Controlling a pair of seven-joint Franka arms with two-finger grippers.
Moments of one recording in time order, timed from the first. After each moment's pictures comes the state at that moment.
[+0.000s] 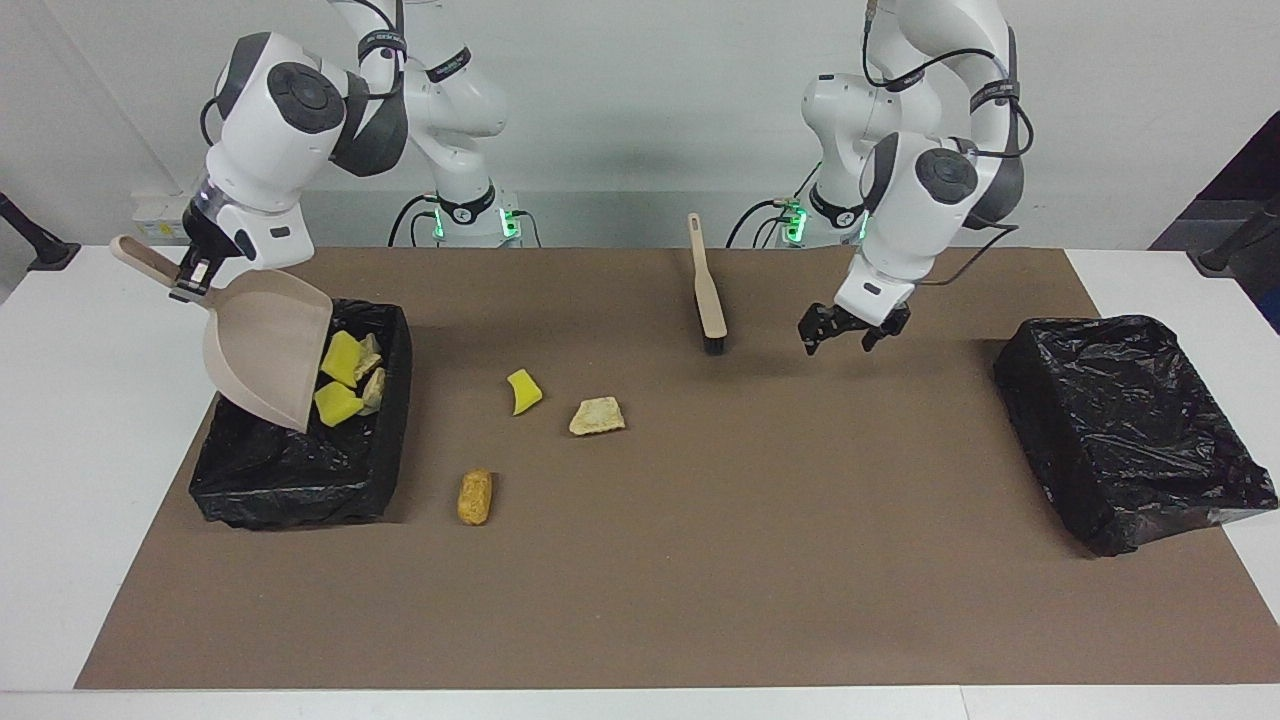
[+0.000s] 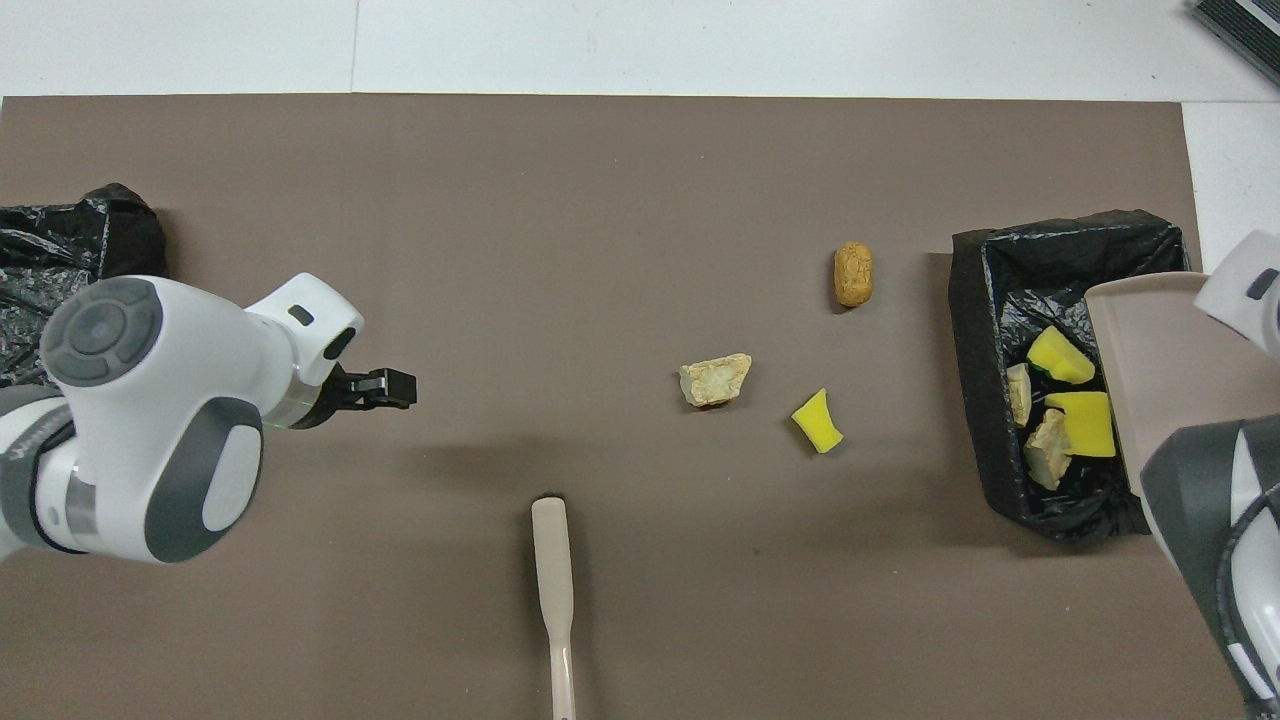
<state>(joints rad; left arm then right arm) -0.28 0.00 0.04 -2.10 -0.09 2.09 -0.21 -0.19 -0.10 0.15 -1.94 -0.85 1.84 -1.46</state>
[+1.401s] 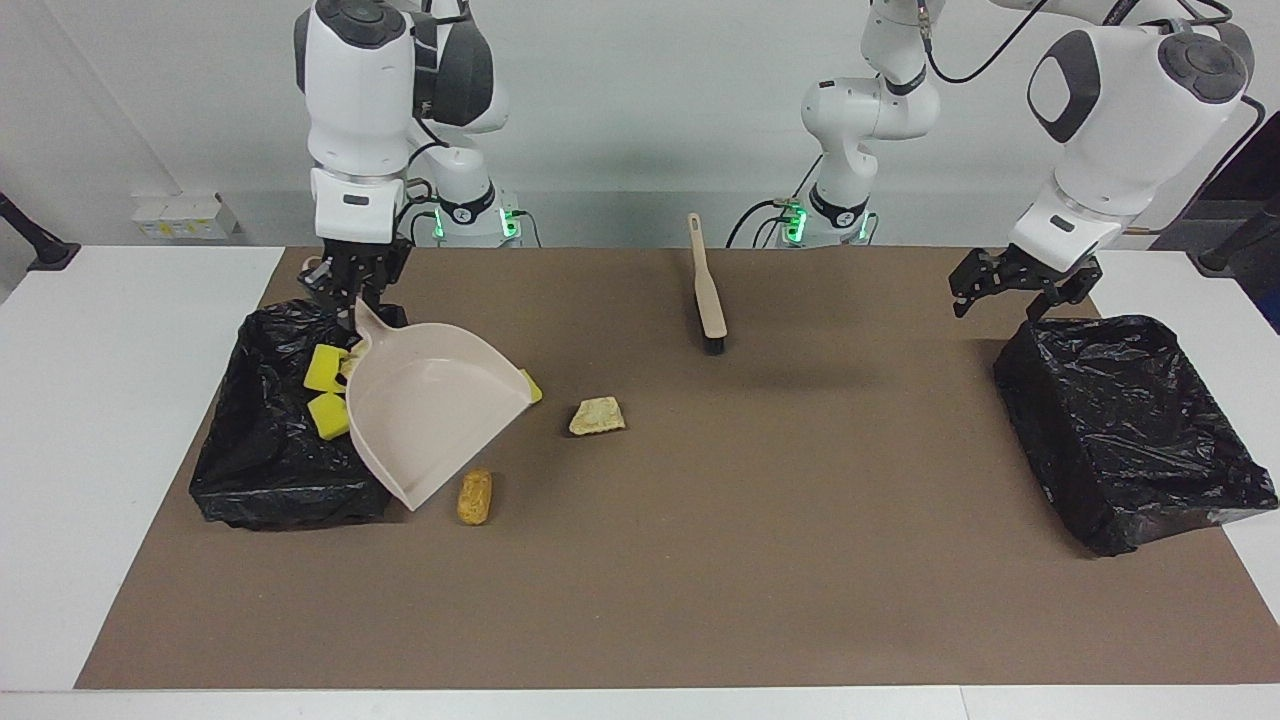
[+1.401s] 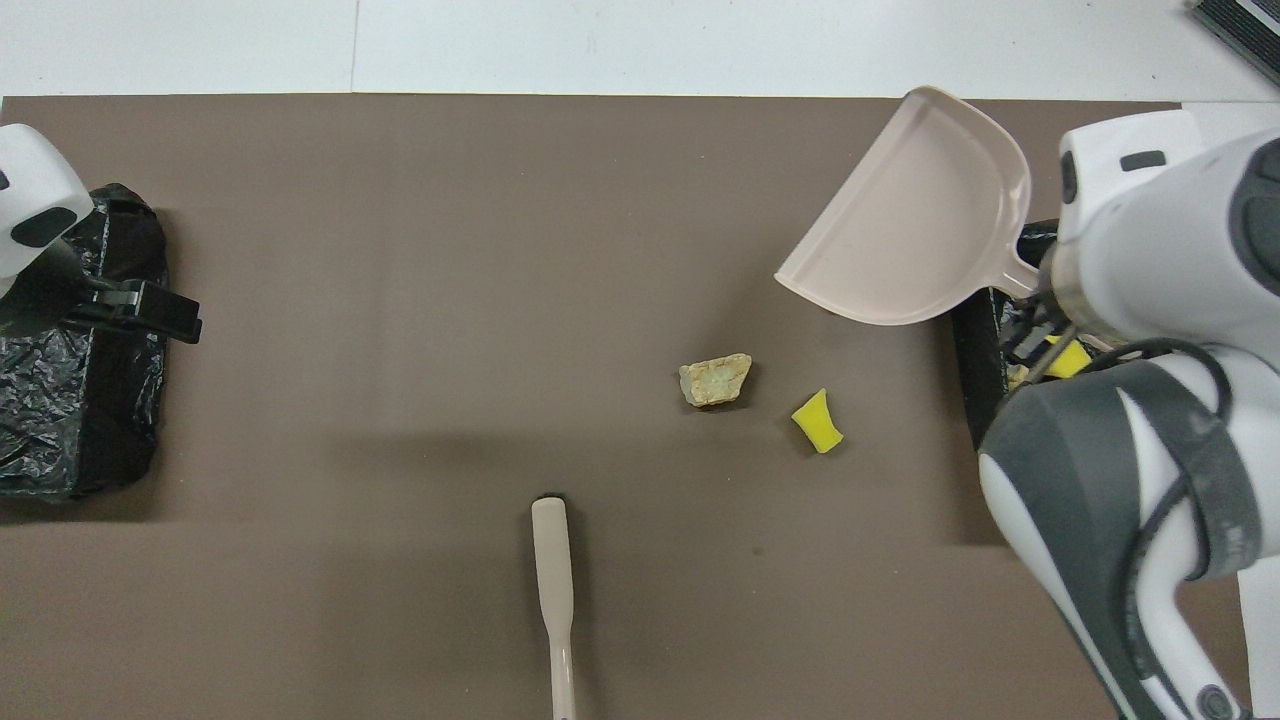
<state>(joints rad) -0.10 0.05 0.04 -1.62 0.00 1.64 0.09 0.06 0.04 0.18 -1.66 -0.30 1.79 -0.52</state>
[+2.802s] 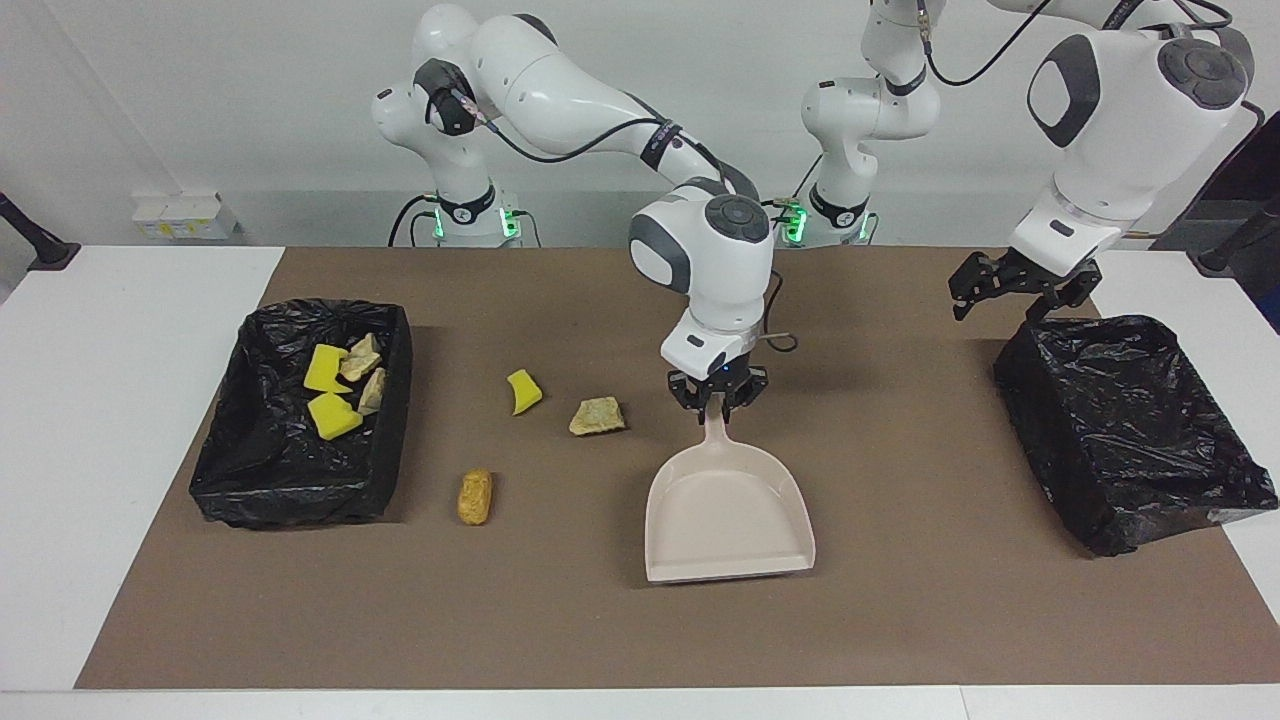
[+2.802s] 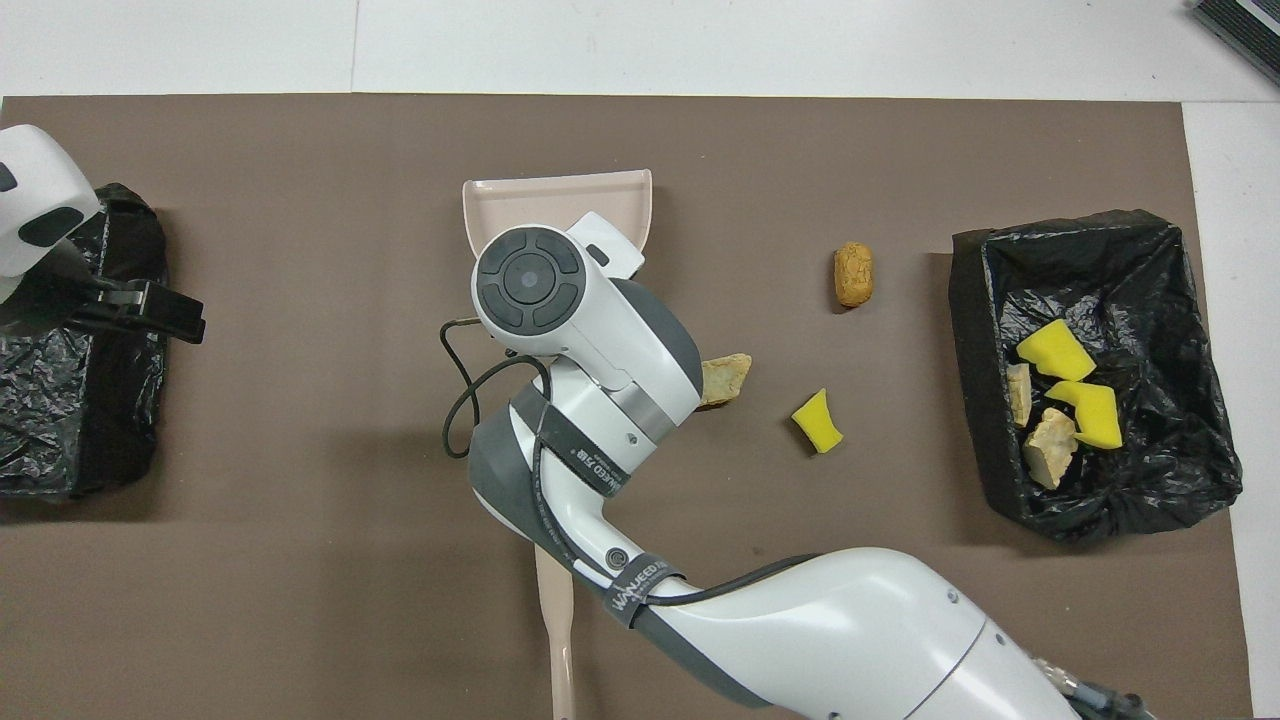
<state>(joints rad) -0.10 0.06 0.03 -1.62 0.00 1.64 0.09 0.54 0.71 0.20 -1.17 -0.19 1.97 0.72</state>
